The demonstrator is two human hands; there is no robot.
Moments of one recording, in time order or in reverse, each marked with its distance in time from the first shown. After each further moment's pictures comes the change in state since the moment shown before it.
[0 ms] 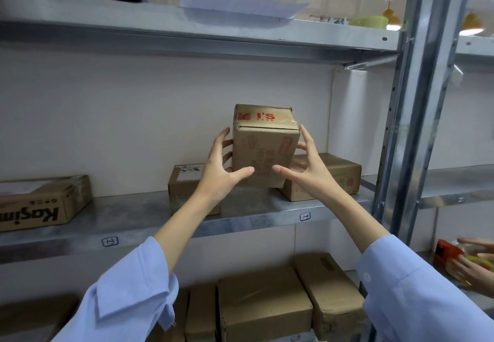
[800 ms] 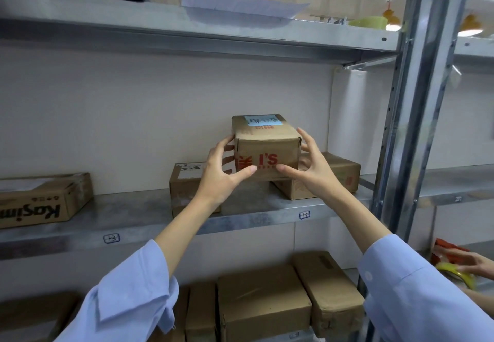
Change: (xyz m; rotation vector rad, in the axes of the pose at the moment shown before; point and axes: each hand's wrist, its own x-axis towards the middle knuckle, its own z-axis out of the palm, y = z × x) left_hand -0.008 -0.006 0.000 0.084 0.068 0.034; right_hand -0.004 0.001 -0.005 0.091 -0.017 0.021
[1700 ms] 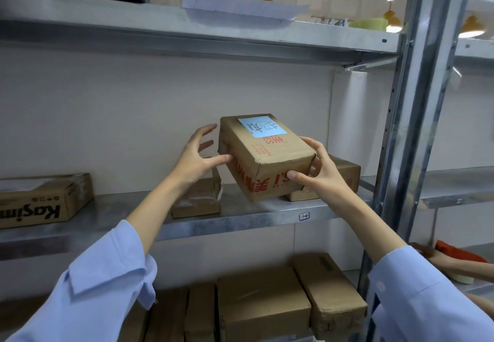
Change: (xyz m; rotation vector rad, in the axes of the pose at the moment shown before) left_hand 0.030 0.002 -0.051 0.012 -0.098 -0.021; right_hand -0.019 -0.003 -0.012 0.252 -0.054 0.011
